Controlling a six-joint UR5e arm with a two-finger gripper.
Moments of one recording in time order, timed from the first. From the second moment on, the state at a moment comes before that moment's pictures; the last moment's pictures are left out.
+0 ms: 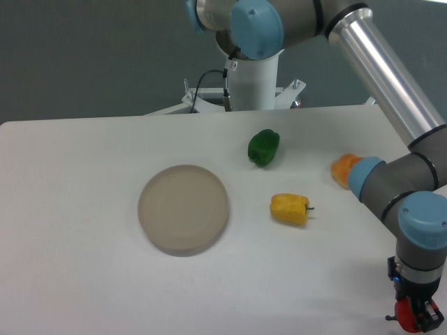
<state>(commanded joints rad) 2.59 -2.56 -0.73 -1.09 1.60 1.72</state>
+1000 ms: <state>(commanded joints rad) 2.59 -2.18 -1.23 -1.12 1.59 1.70</state>
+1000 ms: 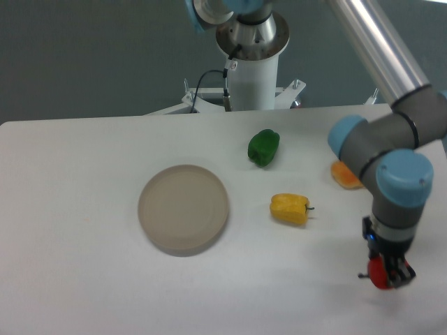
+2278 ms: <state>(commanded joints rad) 2.72 -2.09 -1.48 -1.24 1.48 1.68</state>
